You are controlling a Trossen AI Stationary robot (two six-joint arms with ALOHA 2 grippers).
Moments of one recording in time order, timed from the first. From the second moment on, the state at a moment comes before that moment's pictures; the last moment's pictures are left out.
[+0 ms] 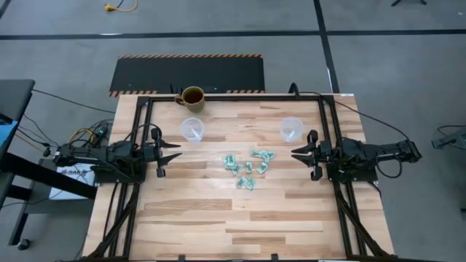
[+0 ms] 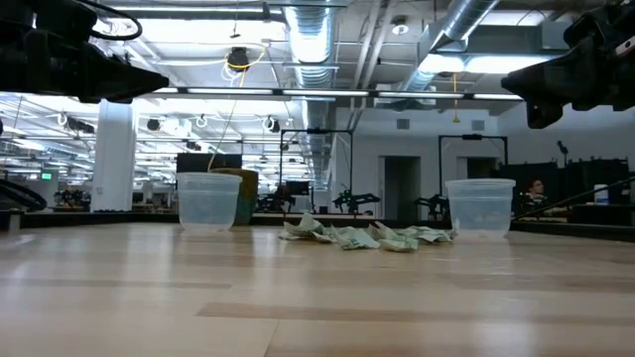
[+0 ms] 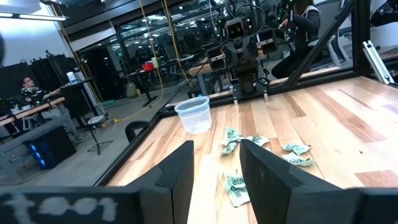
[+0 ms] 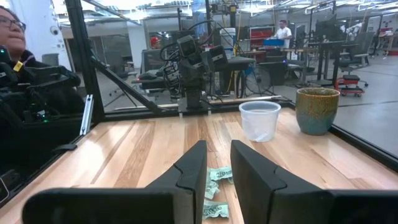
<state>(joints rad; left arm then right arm) -0.09 0.01 0.02 0.02 -0.25 0.27 0.14 0.02 0.01 0.04 0.16 0.03</state>
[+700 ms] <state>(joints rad) -0.09 0.01 0.02 0.02 -0.25 0.27 0.14 0.02 0.01 0.04 0.16 0.03</state>
